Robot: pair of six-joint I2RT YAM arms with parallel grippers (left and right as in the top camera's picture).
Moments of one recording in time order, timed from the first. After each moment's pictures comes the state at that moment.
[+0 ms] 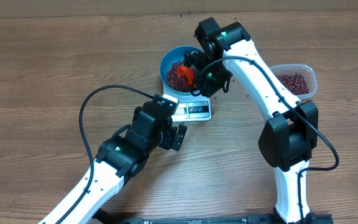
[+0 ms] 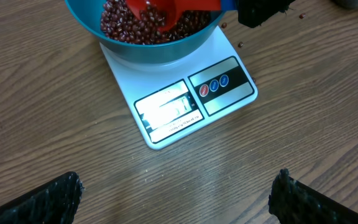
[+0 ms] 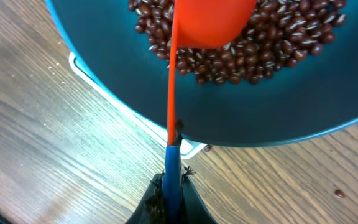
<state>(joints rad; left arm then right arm) -0.60 1.18 0.81 -0.45 -0.10 -0.15 0.44 2.20 2.09 -1.42 -0.20 -0.31</state>
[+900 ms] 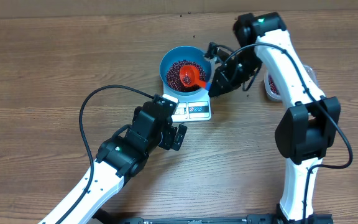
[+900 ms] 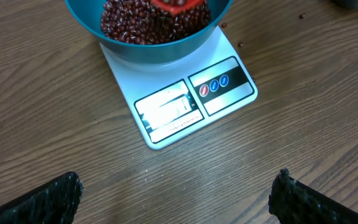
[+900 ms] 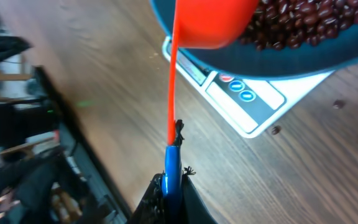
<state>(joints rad) -0.60 1.18 0.81 -0.45 -0.10 -0.15 0.22 2.20 2.09 -1.62 -0.67 -0.52</state>
